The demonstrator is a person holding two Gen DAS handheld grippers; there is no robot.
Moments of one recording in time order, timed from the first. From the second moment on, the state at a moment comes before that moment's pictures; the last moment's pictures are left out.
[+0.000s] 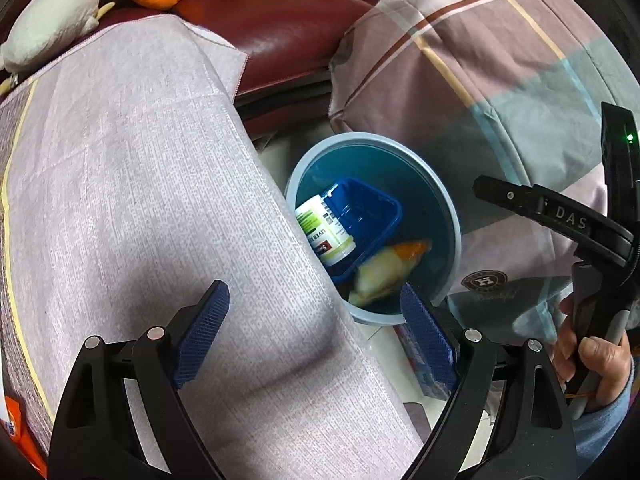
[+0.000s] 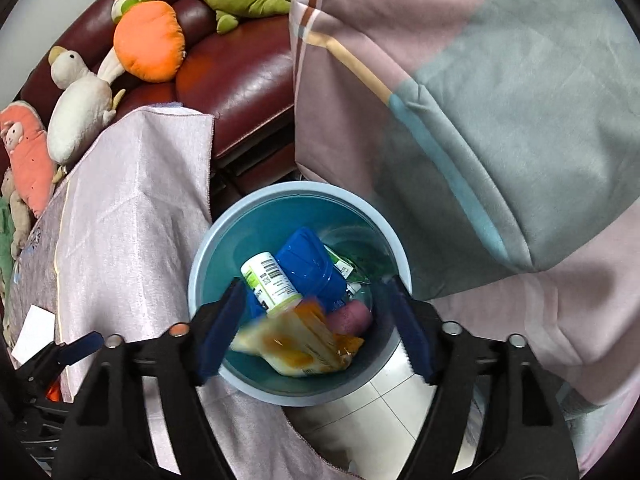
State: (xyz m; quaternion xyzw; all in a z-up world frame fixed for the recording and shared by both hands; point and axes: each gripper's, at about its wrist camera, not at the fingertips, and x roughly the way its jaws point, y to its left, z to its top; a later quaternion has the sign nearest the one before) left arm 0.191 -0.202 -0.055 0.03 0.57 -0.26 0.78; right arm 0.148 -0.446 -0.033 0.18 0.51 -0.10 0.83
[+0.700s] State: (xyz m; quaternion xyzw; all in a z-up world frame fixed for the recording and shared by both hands) left arm 0.153 -0.112 -0.011 -0.03 0.53 -0.23 0.81; right arm 0.117 -0.372 0.027 0.14 0.51 -0.07 0.85
